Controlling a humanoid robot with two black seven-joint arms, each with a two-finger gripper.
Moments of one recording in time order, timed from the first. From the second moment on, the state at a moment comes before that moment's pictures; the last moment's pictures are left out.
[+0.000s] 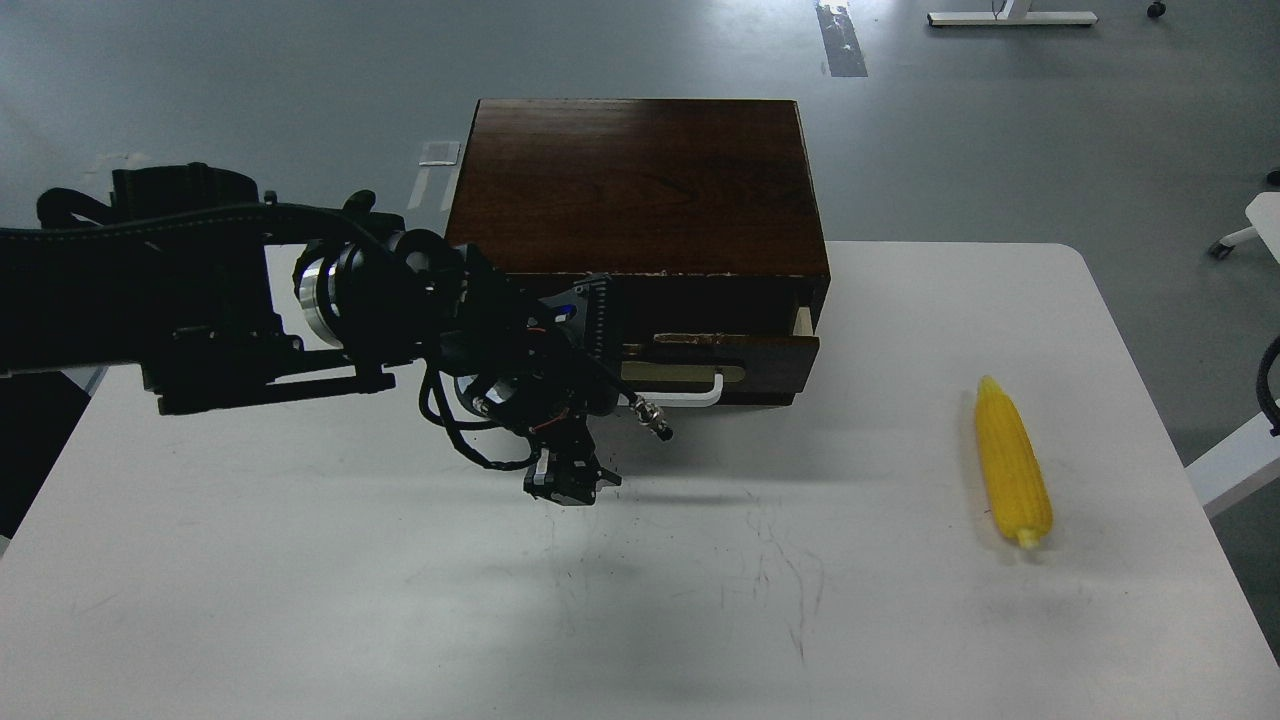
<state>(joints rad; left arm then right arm) -1.52 0.39 0.23 -1.47 2.12 -0.47 -0.49 0.89 -0.70 0.55 0.34 0.46 0.49 0.19</state>
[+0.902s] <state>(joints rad) -1.54 0.40 0.10 -1.57 1.97 -0.49 -0.49 0.89 -0.70 0.55 0.33 0.46 0.49 0.19</state>
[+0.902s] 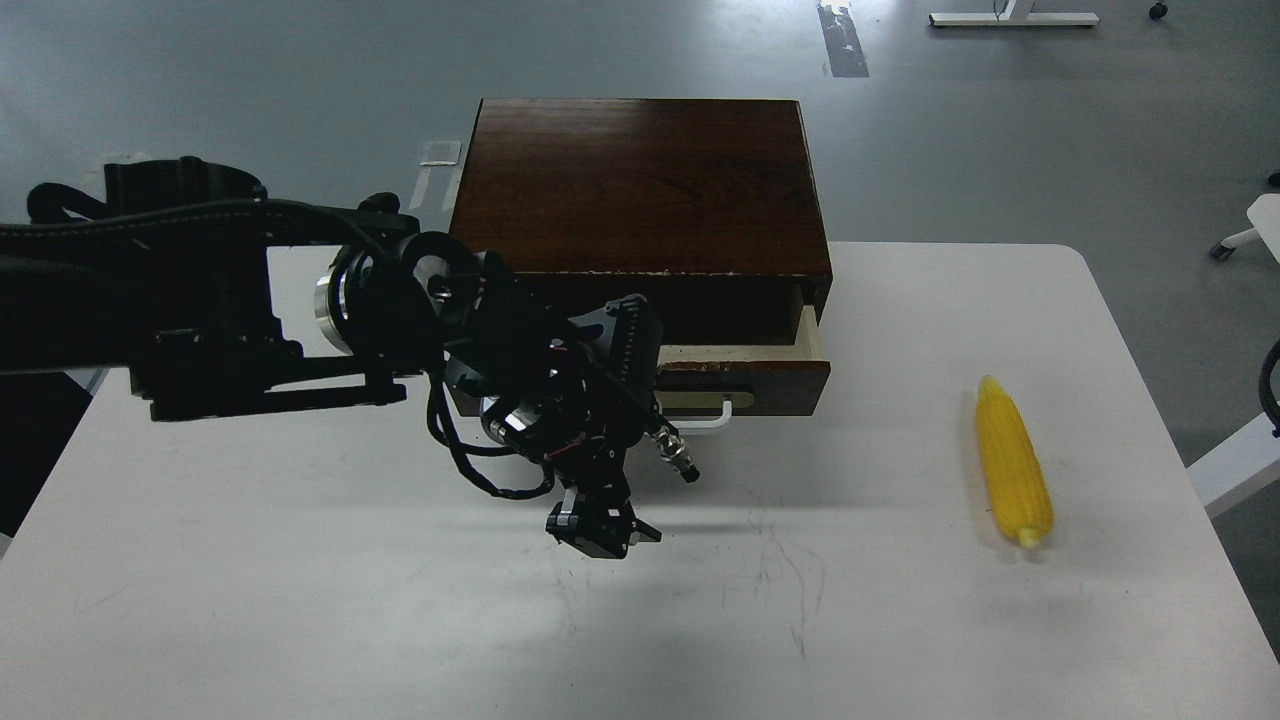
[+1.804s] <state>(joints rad) -1.33 0.46 -0.41 -0.94 0.42 -0.49 -0.49 1.09 -0.82 0.30 0.35 0.09 0.49 0.19</state>
